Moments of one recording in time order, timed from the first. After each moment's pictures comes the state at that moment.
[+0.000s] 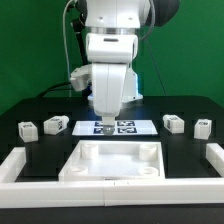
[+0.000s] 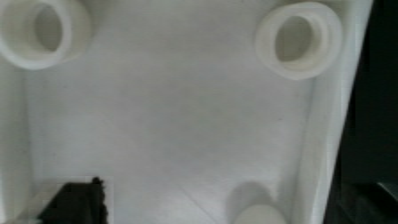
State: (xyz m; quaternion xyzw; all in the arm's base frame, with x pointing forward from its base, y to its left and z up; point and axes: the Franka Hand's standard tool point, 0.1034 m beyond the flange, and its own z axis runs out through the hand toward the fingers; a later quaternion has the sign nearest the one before) arm 0.529 -0.039 0.072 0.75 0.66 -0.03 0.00
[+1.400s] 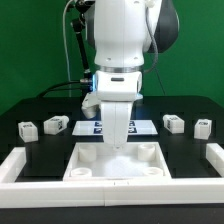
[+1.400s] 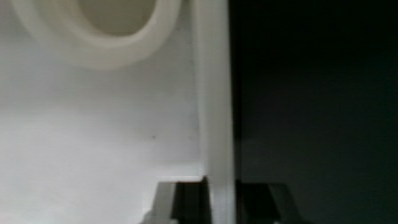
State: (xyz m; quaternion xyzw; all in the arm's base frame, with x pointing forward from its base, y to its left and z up) arm 0.490 -0.025 0.018 0.74 0.67 -0.04 -0.02
